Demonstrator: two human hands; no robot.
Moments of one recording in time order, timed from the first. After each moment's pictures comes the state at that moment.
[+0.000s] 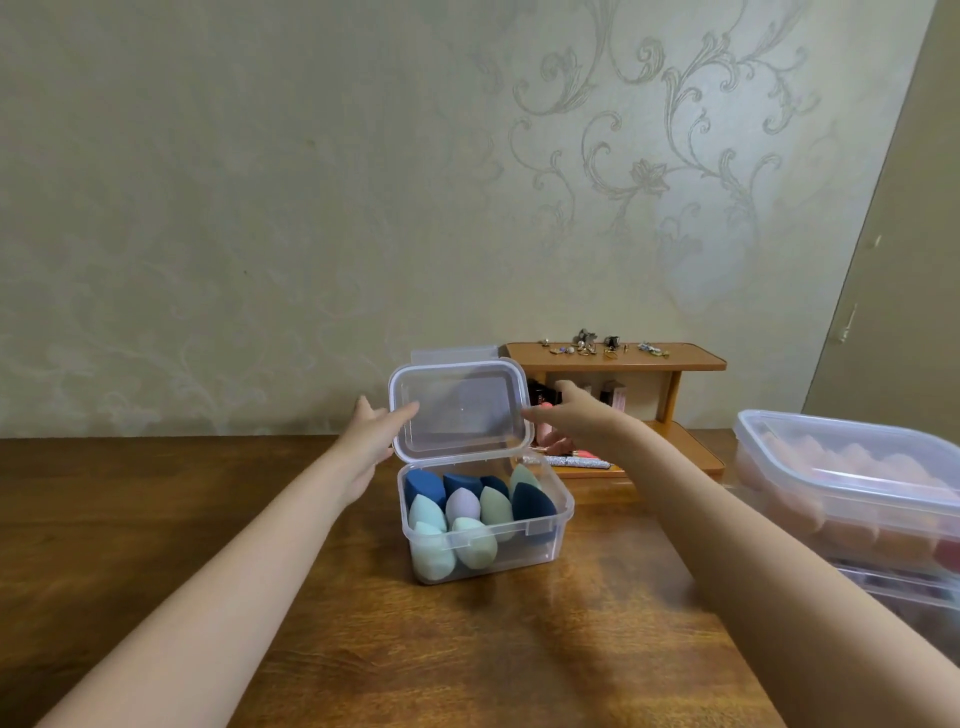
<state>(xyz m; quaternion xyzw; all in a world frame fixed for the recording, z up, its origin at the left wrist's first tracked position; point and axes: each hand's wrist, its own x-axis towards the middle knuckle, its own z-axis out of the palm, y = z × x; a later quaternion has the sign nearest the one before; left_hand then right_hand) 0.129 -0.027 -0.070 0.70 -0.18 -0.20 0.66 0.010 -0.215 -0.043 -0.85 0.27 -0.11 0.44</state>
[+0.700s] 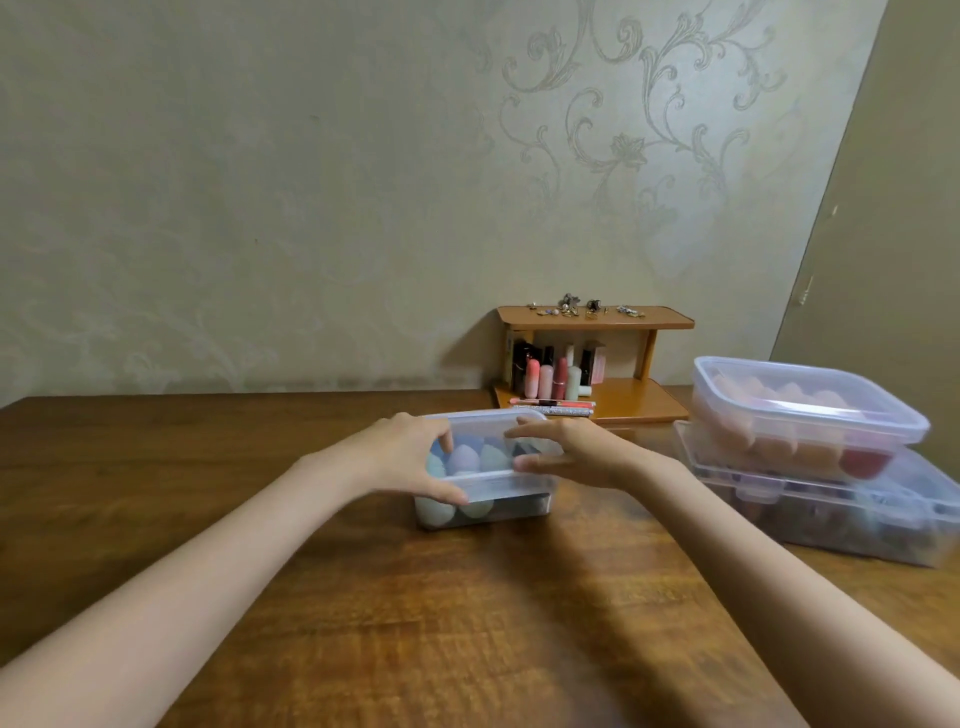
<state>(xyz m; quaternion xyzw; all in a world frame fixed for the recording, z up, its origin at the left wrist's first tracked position) 0.034 0.023 -0.057 0.86 -0.50 -0.04 0.07 -0.078 -0.162 -0.077 -0.98 0.10 -0.01 0.20</state>
